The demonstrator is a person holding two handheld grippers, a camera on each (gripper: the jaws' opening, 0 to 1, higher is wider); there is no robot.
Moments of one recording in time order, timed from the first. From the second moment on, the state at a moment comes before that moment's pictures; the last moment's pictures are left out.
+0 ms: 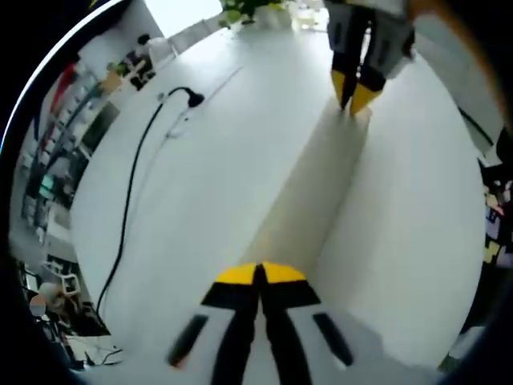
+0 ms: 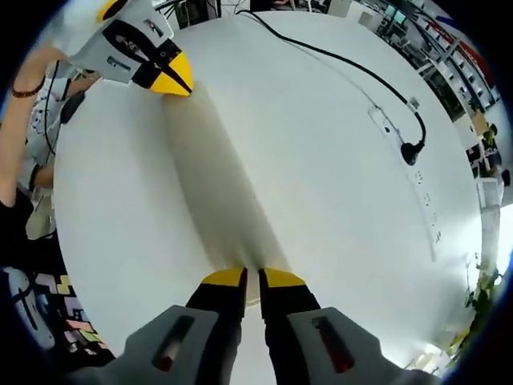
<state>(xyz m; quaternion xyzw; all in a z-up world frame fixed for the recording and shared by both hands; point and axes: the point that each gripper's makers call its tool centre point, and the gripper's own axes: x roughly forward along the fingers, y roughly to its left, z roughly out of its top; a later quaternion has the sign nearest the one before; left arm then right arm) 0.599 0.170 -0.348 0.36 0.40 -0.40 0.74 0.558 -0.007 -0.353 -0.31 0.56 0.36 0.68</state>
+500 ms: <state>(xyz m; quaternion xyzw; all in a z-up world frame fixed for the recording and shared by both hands) 0.599 0.169 -0.345 0.35 0.40 -0.42 0.74 0.544 -0.004 -0.355 -0.32 0.57 0.35 0.67</state>
